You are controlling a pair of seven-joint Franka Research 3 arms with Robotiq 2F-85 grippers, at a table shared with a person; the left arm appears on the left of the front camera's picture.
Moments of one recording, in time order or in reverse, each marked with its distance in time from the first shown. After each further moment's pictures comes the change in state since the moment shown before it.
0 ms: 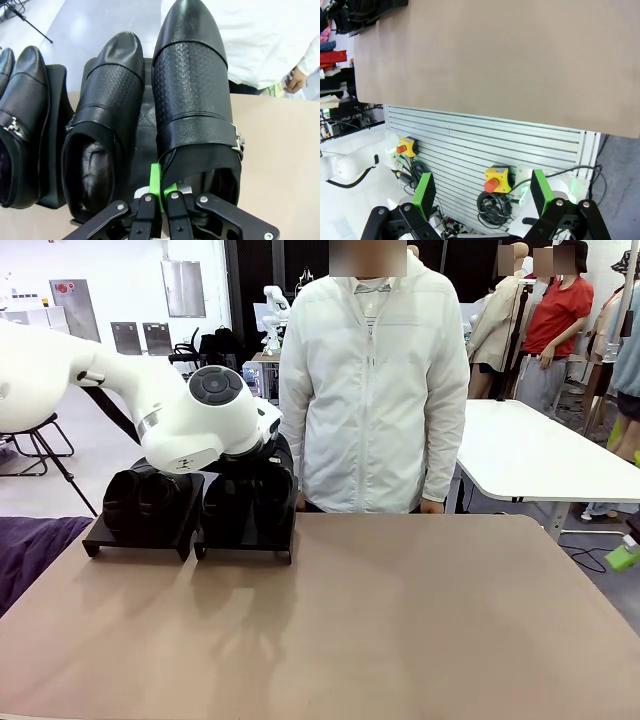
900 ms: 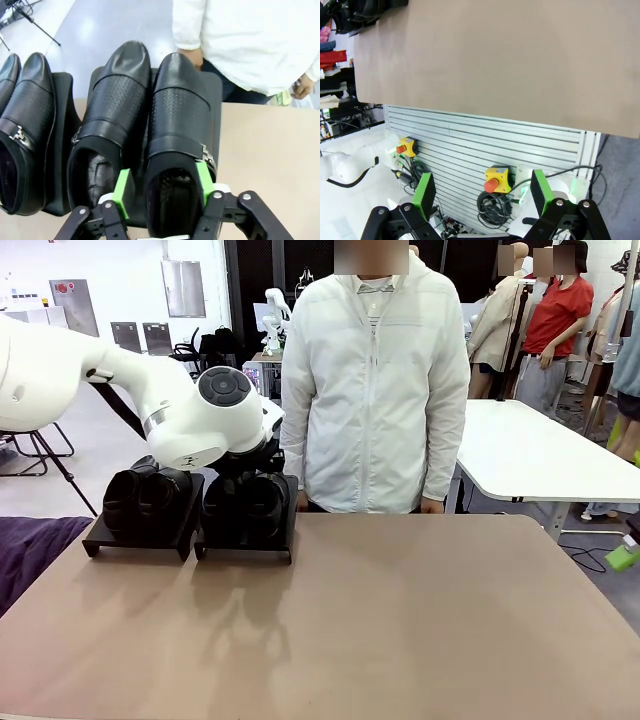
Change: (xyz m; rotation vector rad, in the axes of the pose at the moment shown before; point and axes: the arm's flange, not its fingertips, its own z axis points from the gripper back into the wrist) left arm 0.009 -0.004 -0.003 0.036 -0.036 0.001; right arm 0.000 0.000 0.000 0.000 0.000 0.000
